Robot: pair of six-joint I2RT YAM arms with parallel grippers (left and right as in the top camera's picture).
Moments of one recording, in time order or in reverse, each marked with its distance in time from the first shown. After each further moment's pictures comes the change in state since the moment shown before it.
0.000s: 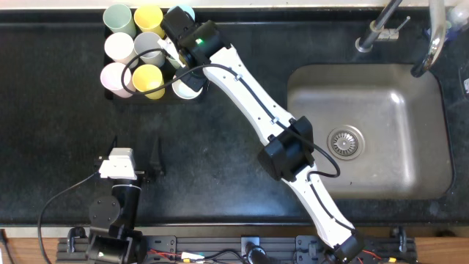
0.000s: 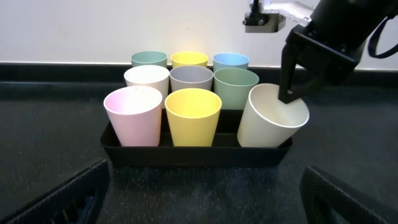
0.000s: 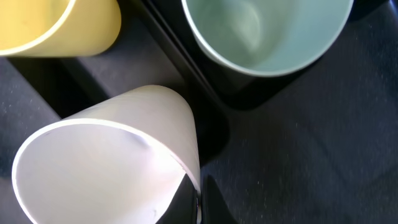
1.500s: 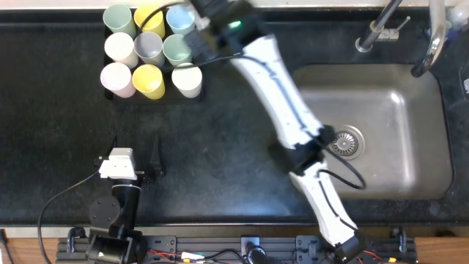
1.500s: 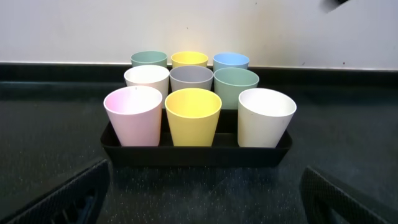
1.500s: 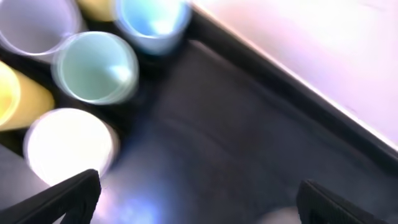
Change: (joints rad) left arm 0.000 0.000 0.000 0.000 0.000 0.000; right arm -0.143 -0.071 0.363 -0.197 0.136 0.185
